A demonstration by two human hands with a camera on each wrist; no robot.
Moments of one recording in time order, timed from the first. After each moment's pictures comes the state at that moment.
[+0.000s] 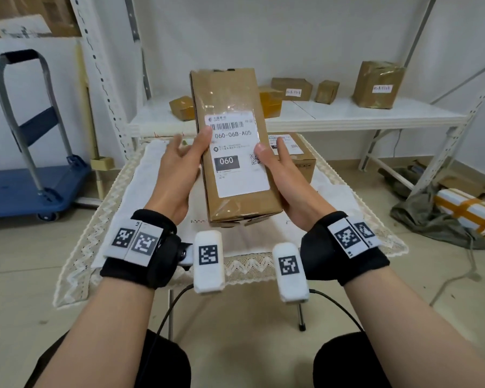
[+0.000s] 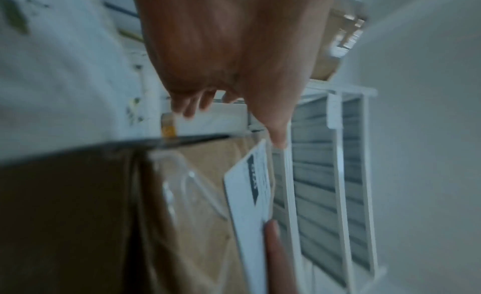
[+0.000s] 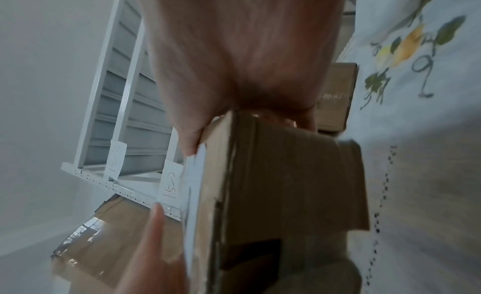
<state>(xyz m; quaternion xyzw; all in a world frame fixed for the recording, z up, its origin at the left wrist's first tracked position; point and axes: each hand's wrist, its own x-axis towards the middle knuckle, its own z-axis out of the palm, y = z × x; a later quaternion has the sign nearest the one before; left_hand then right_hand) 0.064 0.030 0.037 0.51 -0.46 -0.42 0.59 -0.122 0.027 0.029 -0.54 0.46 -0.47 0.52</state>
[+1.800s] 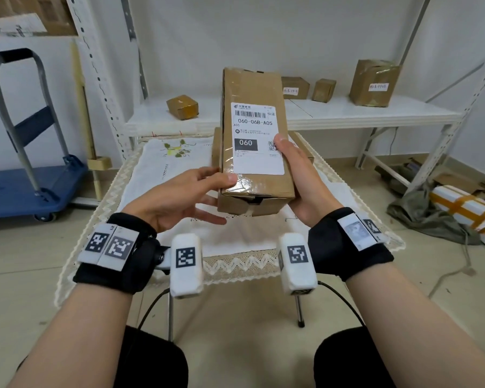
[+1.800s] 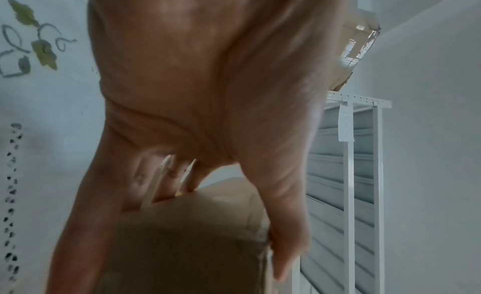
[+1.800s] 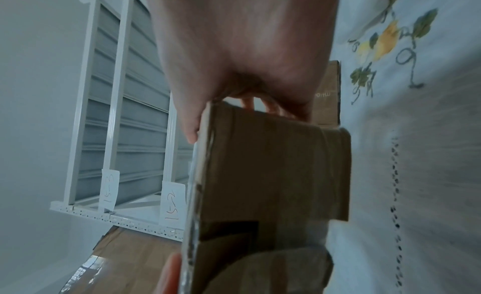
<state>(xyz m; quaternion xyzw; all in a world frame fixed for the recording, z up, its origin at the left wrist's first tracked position) 0.078 0.053 0.039 0.49 -0.59 -0.55 0.34 -0.135 0.011 0.019 -0.44 0.44 -0.53 0.57</state>
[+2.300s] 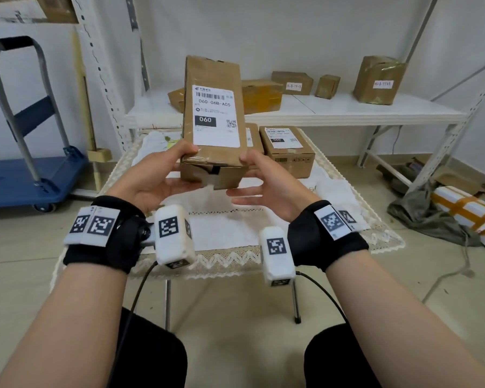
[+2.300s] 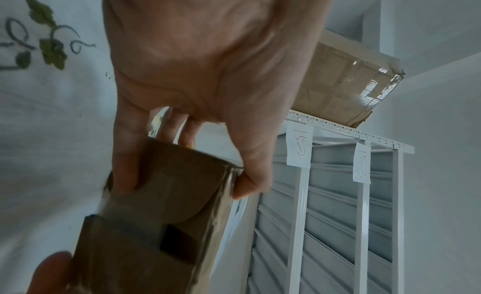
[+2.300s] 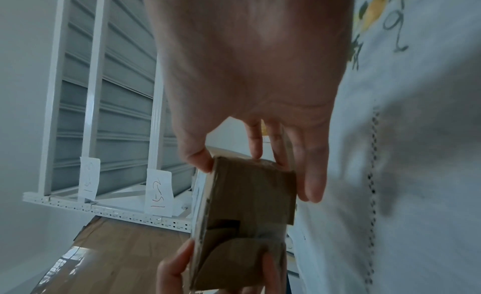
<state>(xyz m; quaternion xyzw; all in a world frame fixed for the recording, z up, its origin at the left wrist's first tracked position) 0.097 0.039 0.044 0.52 -0.42 -0.55 0.50 -0.111 0.013 0.013 -0.51 0.44 -0.40 0.62</state>
